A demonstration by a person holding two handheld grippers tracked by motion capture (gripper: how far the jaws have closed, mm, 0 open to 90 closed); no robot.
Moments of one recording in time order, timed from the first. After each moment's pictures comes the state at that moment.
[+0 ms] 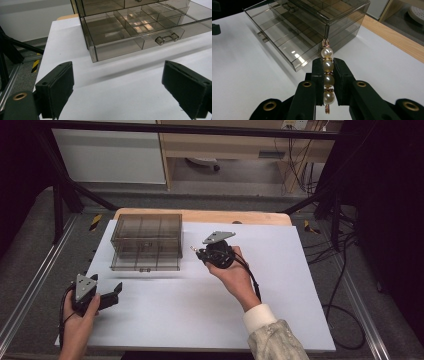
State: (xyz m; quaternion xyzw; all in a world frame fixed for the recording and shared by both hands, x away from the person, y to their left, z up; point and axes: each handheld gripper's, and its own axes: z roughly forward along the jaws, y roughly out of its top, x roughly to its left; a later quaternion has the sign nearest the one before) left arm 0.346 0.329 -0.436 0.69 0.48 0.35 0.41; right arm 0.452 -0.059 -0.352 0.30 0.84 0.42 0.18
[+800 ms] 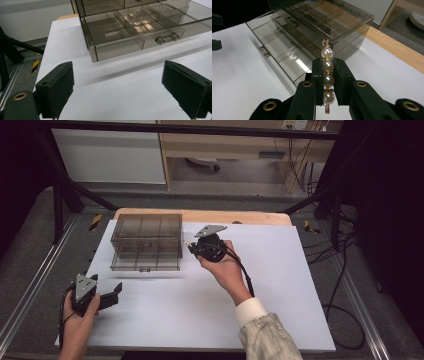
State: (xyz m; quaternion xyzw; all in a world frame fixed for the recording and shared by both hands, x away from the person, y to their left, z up) left arm 0.346 0.329 -0.436 0.69 0.48 0.35 0.41; right arm 0.466 -0.037 -0.343 0.30 0.83 0.44 0.18
